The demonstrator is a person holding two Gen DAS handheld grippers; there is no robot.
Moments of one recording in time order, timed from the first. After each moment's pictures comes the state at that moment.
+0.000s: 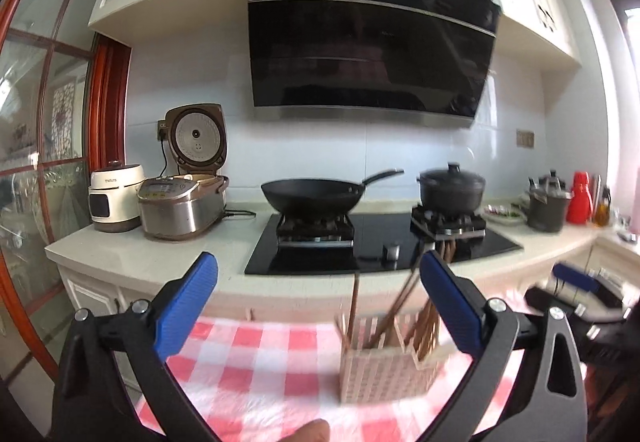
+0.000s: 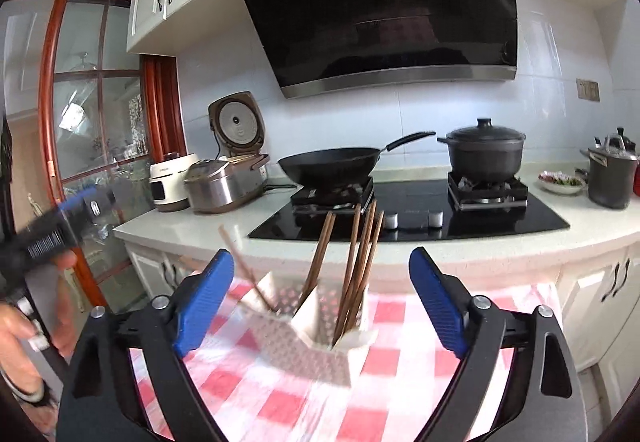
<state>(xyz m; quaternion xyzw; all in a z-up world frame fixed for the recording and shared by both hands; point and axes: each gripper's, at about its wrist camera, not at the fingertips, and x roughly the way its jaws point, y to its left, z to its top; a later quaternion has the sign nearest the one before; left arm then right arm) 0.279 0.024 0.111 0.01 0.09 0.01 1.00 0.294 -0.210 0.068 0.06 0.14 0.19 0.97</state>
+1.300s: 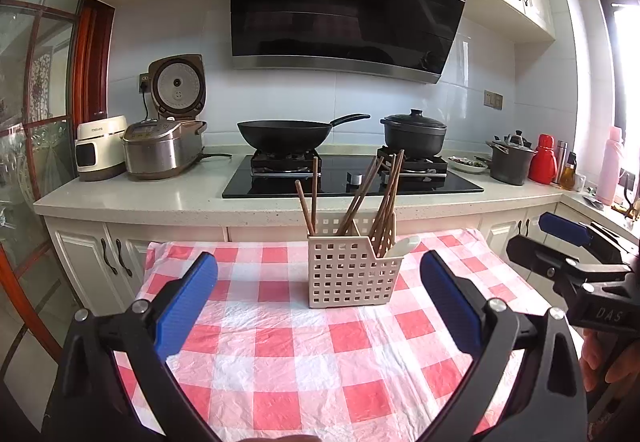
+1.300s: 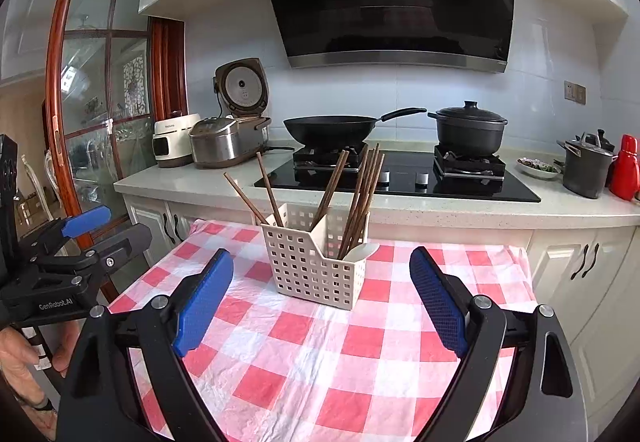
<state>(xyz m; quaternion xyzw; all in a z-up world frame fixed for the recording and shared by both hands) 0.199 0.017 0.057 -0.01 0.16 -0.04 0.99 0.213 -0.198 0.048 0.00 0.18 0.17 0.97</state>
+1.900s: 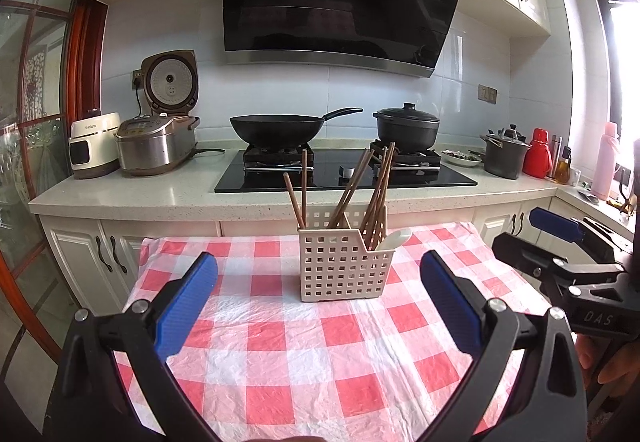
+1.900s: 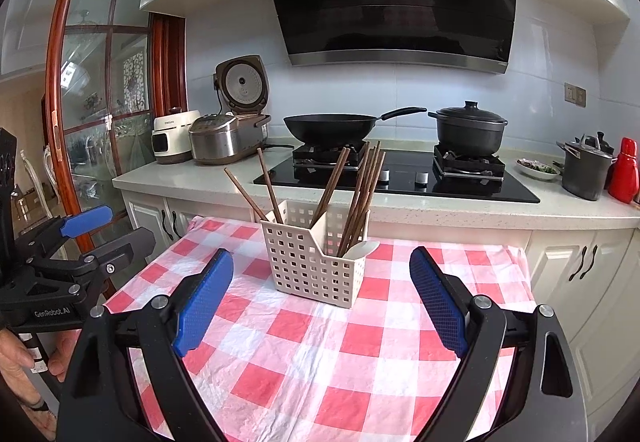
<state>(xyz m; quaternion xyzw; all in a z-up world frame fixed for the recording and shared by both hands) 0.200 0.012 0.054 0.00 0.17 -0.06 0.98 0.212 -0.193 0.046 -0.01 0.18 0.16 0.97</state>
